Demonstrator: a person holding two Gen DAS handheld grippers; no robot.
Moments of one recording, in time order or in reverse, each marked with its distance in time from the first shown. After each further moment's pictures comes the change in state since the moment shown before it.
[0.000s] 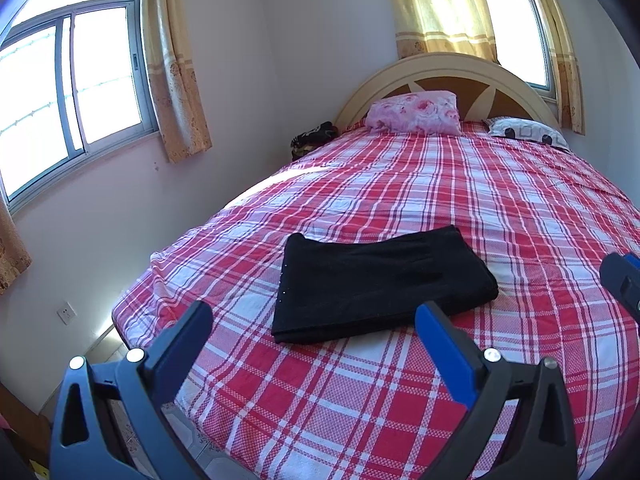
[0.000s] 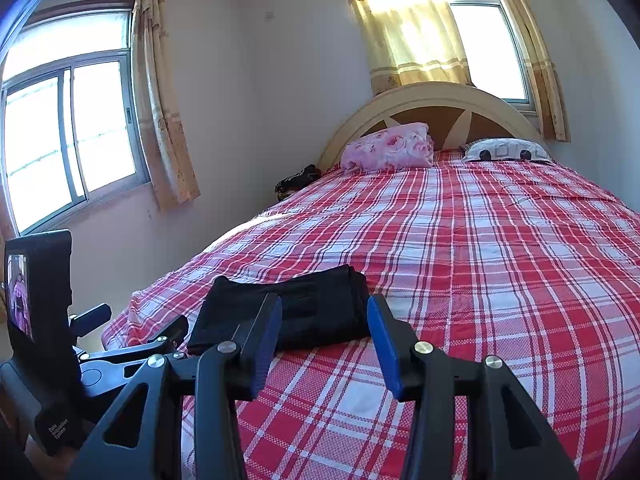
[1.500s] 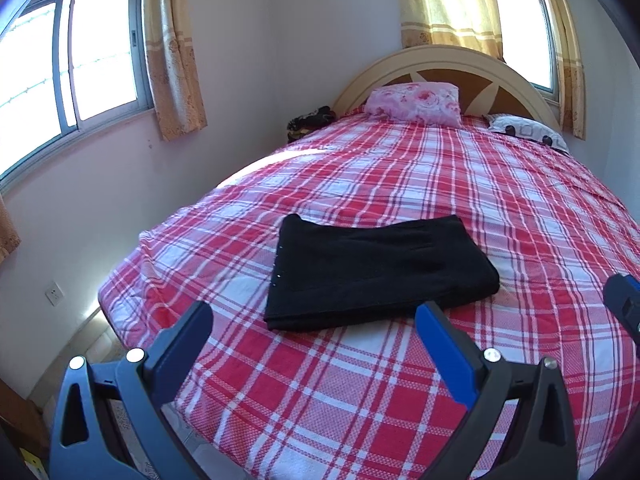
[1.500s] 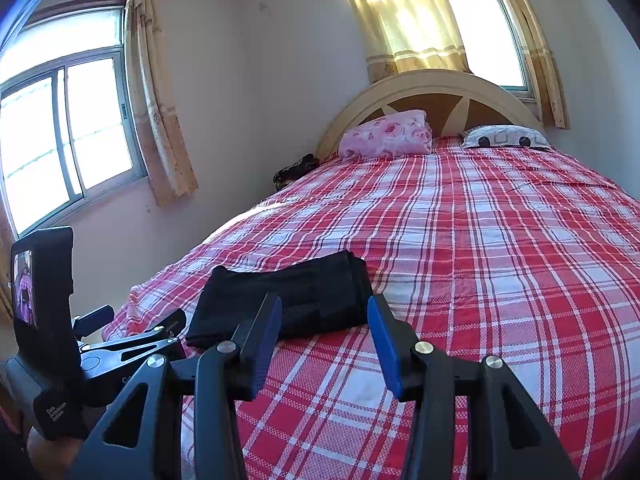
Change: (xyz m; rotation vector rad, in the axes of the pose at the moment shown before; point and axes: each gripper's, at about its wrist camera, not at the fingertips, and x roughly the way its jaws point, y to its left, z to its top) left arm 0.017 0.010 -0.005 -0.039 0.063 -0.048; right arm 0.006 -0.004 -0.009 0.022 0.044 0.005
